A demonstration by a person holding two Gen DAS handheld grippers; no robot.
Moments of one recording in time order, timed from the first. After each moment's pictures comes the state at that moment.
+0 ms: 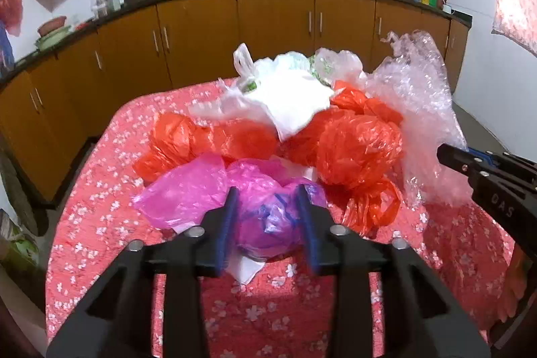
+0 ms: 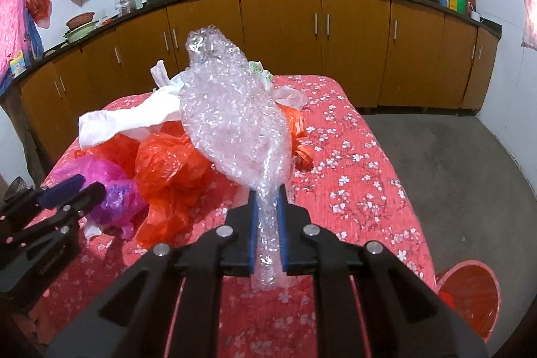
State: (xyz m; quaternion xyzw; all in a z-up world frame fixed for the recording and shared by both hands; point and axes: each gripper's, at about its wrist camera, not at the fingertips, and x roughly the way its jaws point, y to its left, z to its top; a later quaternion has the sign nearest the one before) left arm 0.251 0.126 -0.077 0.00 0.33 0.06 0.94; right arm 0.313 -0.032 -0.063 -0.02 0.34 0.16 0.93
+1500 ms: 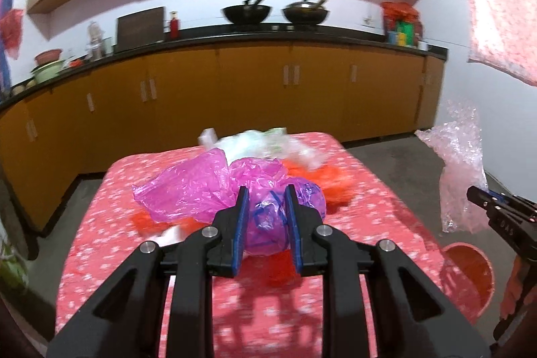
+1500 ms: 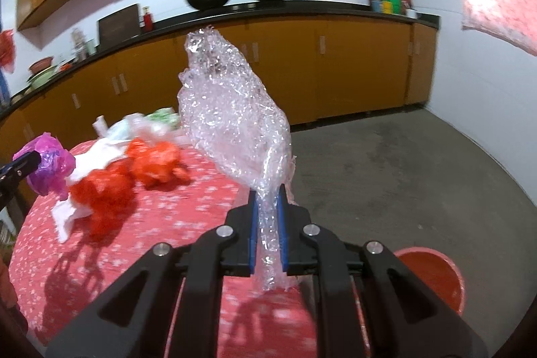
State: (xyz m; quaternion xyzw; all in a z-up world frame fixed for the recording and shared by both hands) left arm 0.224 0.070 -0.003 0.01 0.23 0.02 0.97; right arm 0.266 -0.175 -0.023 0.03 0.29 0.04 0.96
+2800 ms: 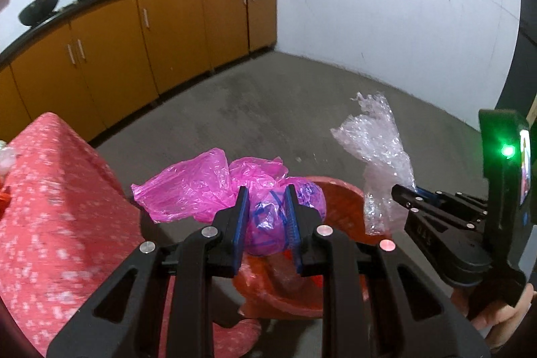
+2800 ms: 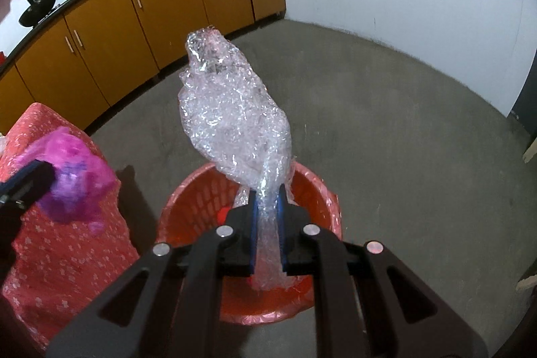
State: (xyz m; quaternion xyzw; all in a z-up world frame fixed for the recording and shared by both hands) left arm 0.251 -0.291 -0.115 0.12 0.34 -0.28 0.89; right arm 0.213 -0.453 -0.169 0.16 0.40 -0.21 0.88
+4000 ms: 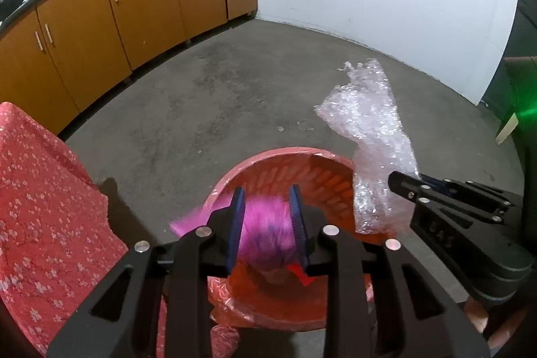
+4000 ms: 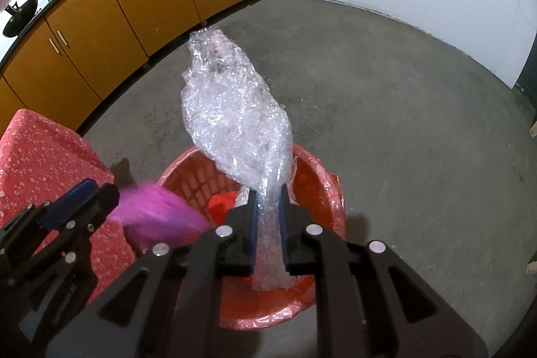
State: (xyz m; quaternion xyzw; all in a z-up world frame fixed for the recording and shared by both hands) left arm 0.271 -0.337 -0.175 0.14 0.39 -0.31 0.86; right arm 0.238 -0.485 -0.202 0.20 0.44 -0.21 0.85
